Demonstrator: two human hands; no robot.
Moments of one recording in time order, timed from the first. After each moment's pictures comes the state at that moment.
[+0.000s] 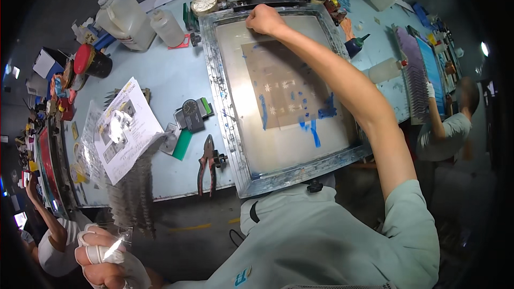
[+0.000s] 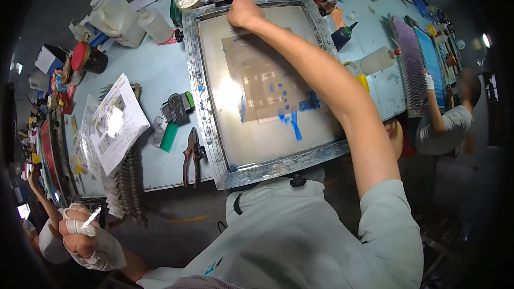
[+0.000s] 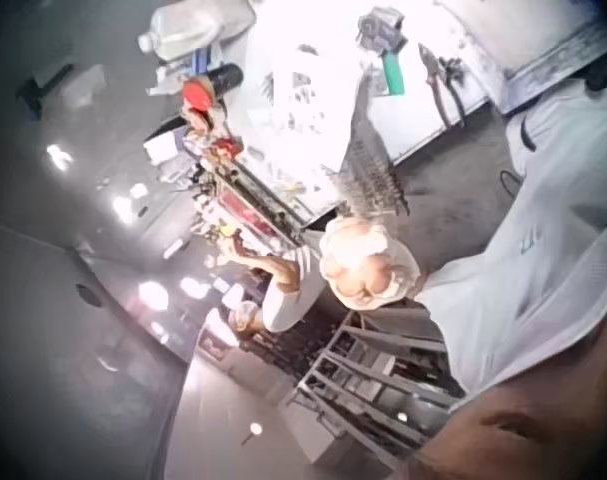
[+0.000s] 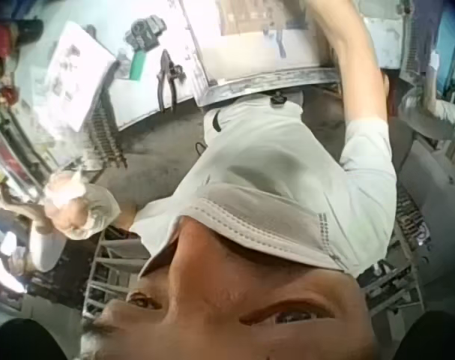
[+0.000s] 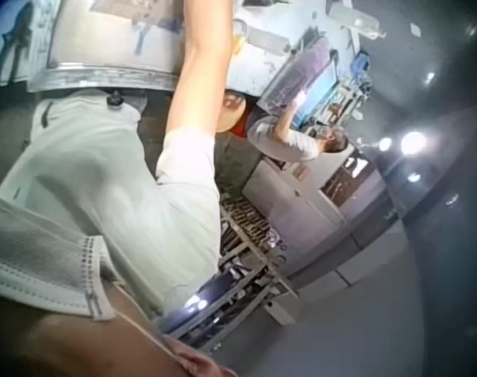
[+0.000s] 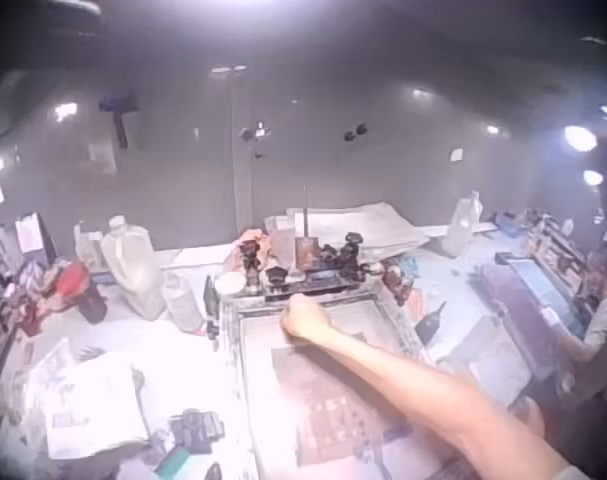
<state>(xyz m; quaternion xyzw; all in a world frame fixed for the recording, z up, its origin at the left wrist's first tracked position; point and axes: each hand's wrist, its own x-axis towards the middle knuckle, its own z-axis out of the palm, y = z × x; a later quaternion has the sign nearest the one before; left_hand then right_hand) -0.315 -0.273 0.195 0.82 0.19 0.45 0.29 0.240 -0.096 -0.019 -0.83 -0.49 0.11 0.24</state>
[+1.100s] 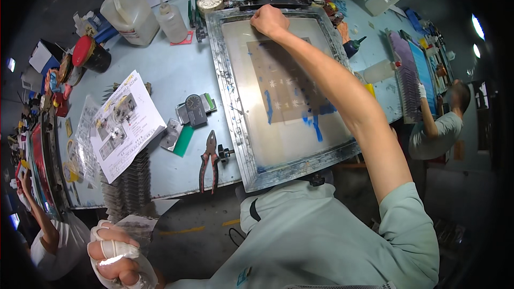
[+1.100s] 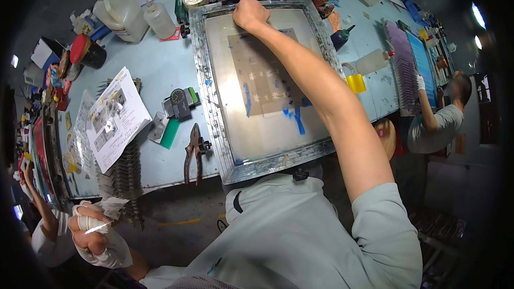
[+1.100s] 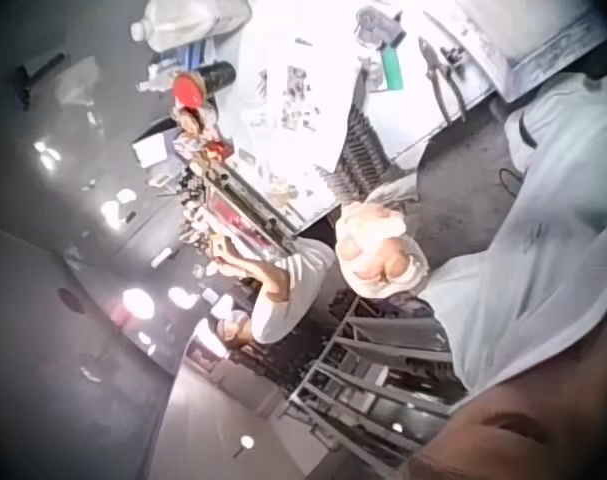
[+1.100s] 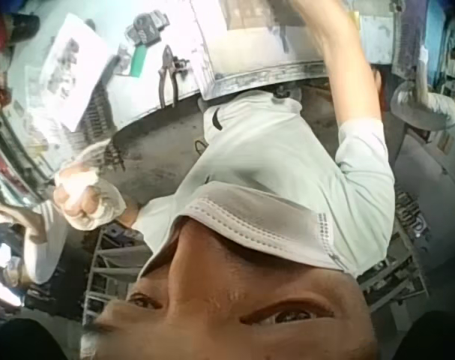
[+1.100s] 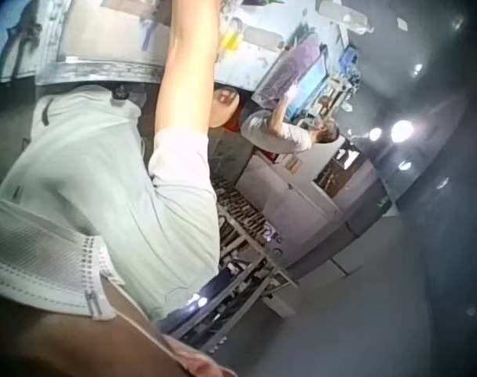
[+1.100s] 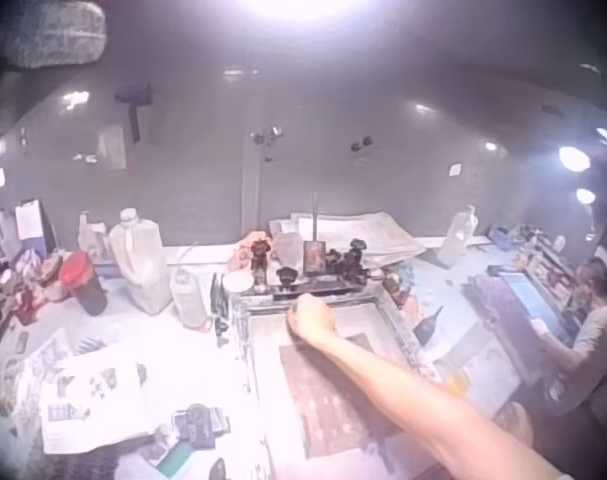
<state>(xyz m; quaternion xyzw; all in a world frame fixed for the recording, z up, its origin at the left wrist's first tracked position) -0.325 -0.278 0.174 0.82 0.16 0.44 0.32 0.214 -0.104 -0.003 -0.89 -0.42 0.06 0.20</state>
